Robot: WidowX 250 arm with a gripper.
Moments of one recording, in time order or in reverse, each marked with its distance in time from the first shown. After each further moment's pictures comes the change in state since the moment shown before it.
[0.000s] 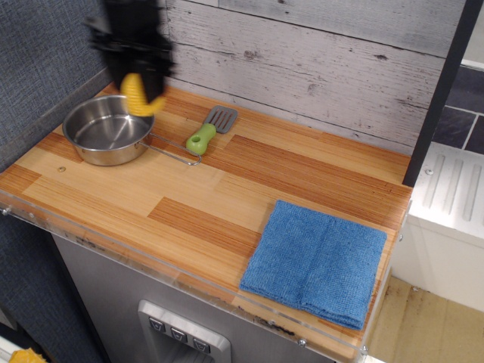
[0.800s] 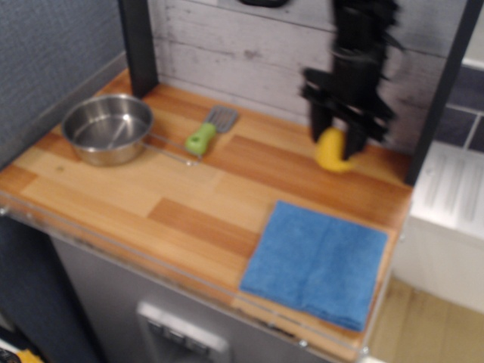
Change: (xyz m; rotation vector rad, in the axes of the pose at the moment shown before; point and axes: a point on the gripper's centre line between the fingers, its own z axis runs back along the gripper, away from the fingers) arm 0.065 -0.188 -0.045 -0.029 0.000 -0.272
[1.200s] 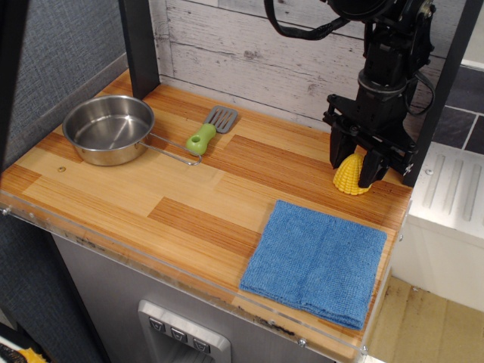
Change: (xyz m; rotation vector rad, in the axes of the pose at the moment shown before) arm 0.003 -0.002 -0.020 0.018 0.030 -0.022
